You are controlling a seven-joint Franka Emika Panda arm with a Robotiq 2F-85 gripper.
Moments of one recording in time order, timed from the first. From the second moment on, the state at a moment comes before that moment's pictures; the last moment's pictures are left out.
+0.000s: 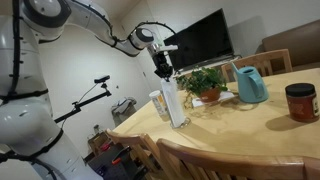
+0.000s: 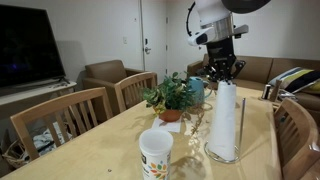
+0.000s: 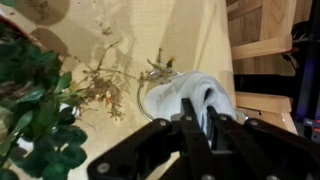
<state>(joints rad) 0.06 0.32 0.15 -1.83 -0.31 1.92 -1.39</state>
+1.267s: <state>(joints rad) -0.08 0.16 0.00 -1.95 -0.20 1.97 -1.43</state>
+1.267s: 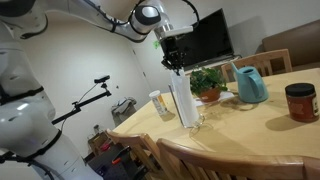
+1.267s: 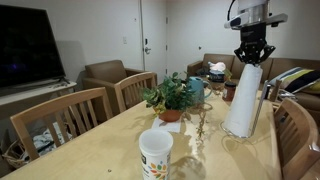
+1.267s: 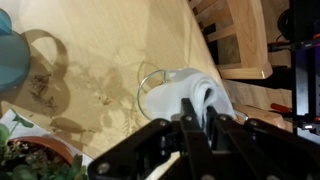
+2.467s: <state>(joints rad) -0.08 0.41 -0.02 -1.48 -0.27 1.77 -1.21</state>
